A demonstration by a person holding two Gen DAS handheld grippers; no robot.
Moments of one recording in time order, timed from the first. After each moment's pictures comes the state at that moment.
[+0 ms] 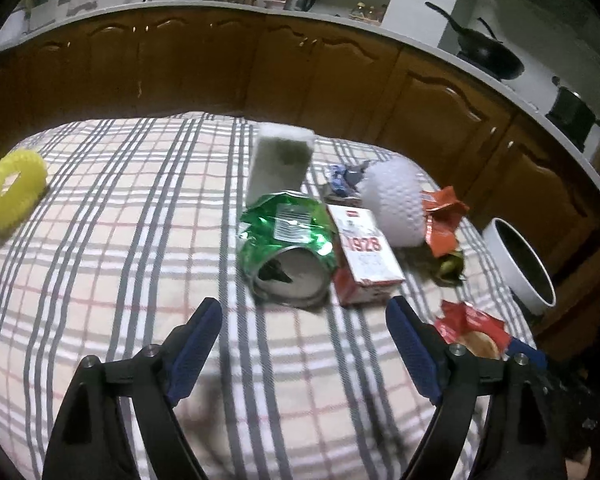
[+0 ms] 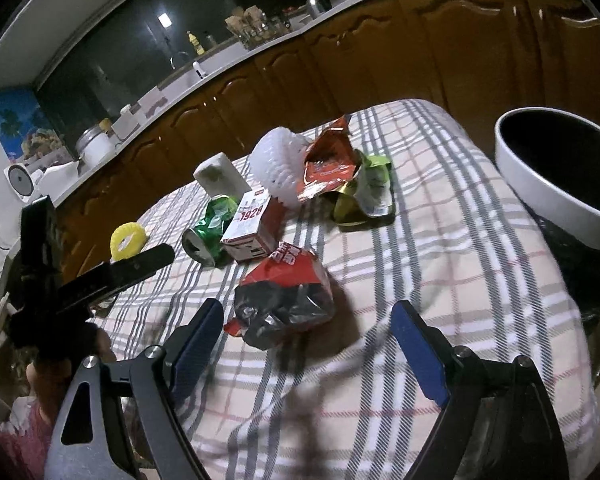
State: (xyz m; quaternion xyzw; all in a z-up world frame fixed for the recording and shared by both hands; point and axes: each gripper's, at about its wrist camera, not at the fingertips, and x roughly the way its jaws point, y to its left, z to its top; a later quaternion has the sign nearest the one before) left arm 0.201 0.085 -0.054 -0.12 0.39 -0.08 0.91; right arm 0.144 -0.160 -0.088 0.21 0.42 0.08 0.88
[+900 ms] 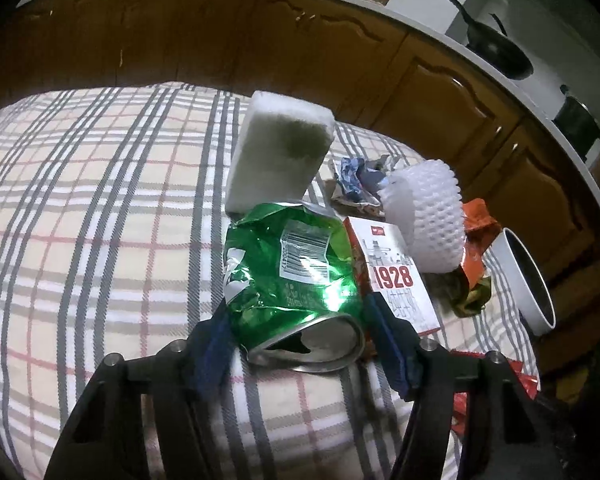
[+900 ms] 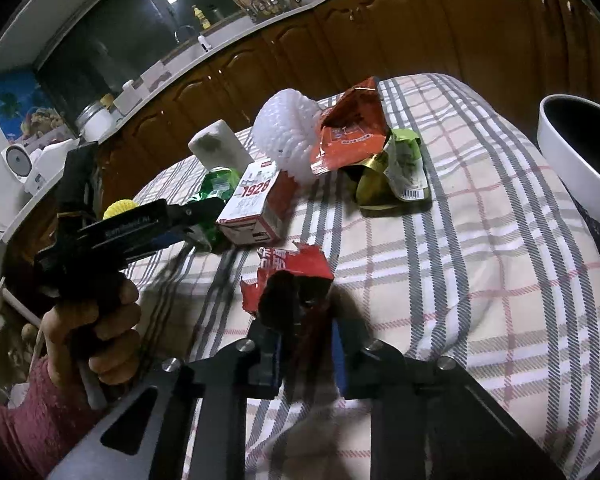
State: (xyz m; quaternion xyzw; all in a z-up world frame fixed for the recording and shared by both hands) left arm 0.282 0.092 -0.095 -0.15 0.42 -0.12 0.89; right arm 0.168 -0.144 -0.108 0.19 0.45 0.10 0.87
